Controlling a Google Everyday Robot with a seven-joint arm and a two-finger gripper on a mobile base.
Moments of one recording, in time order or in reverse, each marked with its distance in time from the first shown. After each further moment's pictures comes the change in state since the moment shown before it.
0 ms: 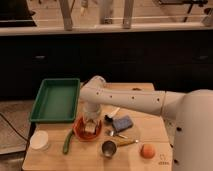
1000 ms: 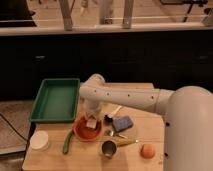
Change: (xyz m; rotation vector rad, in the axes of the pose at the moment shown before) arm 0.034 -0.013 0.012 -0.053 0.033 0.013
